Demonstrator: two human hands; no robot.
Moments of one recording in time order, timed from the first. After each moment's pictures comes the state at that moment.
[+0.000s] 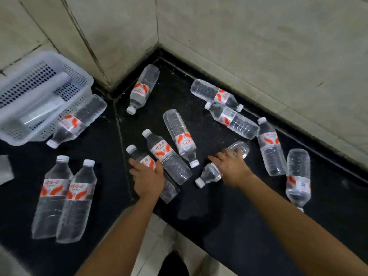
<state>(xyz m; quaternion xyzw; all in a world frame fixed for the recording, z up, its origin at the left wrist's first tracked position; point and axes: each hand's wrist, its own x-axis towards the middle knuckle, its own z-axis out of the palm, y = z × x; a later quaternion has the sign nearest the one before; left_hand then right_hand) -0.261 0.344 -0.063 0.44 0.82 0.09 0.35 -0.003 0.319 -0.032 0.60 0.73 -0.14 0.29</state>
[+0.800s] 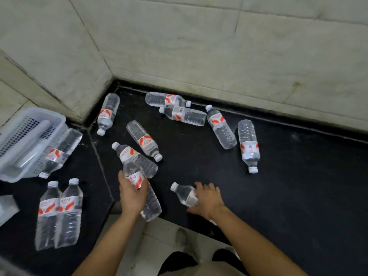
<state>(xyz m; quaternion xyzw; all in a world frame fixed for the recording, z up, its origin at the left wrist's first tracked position) -0.239 0.241 0.000 0.56 0.70 0.23 0.38 -0.023 0.127 -0.043 0.76 0.54 -0.35 0.07</state>
